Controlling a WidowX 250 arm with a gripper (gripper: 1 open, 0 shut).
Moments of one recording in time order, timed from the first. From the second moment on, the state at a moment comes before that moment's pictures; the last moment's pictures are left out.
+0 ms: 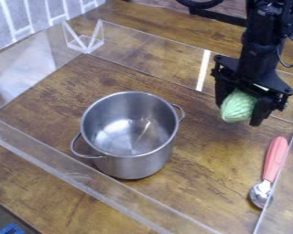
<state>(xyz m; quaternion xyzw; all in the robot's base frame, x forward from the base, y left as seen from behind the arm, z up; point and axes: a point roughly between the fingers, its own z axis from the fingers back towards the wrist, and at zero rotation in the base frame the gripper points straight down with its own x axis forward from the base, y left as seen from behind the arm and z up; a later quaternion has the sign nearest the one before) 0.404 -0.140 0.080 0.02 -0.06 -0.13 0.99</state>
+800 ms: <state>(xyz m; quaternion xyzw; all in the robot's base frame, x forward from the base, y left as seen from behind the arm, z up) 0.407 -0.140 0.074 0.02 -0.08 -0.11 0.99</state>
